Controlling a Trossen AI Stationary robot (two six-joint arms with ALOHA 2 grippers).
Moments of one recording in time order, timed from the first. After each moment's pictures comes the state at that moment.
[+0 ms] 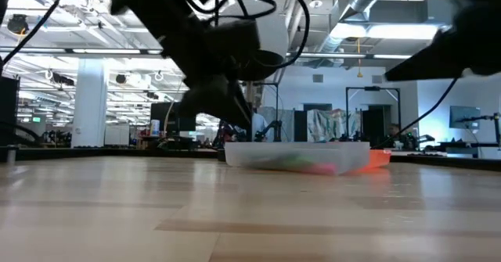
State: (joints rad) left arm -0.24 1.83 1.08 -0.18 -0.66 0.17; right arm 0.75 1.40 0.54 -0.18 1.21 0.71
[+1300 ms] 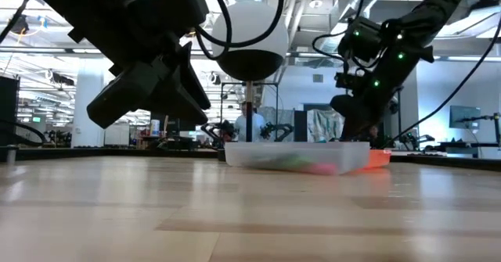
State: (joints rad) left arm -0.52 1.83 1.03 -0.33 -0.90 -0.12; right arm -0.34 1.39 0.59 -0.17 0.43 0.30
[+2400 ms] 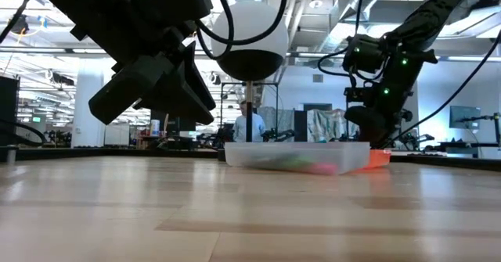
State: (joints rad) left arm -0.52 1.83 1.03 -0.27 -0.86 -0.12; right arm -0.44 1.39 0.59 -0.34 0.31 0.29
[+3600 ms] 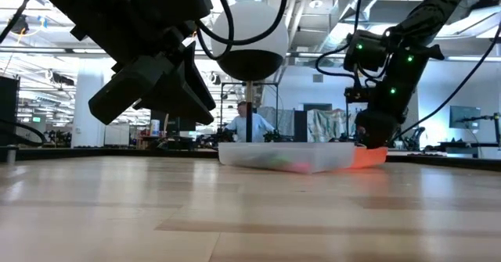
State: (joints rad) left arm -0.52 1.83 1.03 -0.27 -0.86 -0.12; right arm -0.34 1.39 0.59 -0.39 0.37 0.15
